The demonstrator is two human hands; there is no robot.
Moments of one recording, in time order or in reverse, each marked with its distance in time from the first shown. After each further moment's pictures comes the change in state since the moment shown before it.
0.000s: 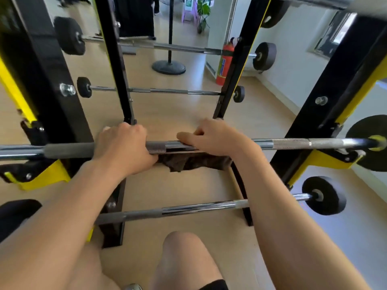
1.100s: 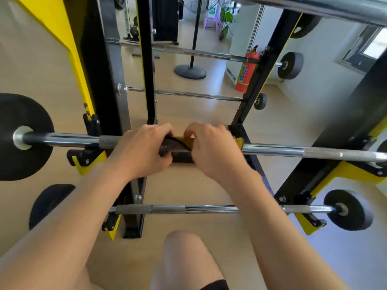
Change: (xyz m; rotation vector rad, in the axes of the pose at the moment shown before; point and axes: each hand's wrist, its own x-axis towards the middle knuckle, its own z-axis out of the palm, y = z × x) left_hand -0.030 -0.056 -0.002 -0.290 0.062 0.201; right_hand -0.035 -0.094 0.038 -0.050 0.225 -0.173
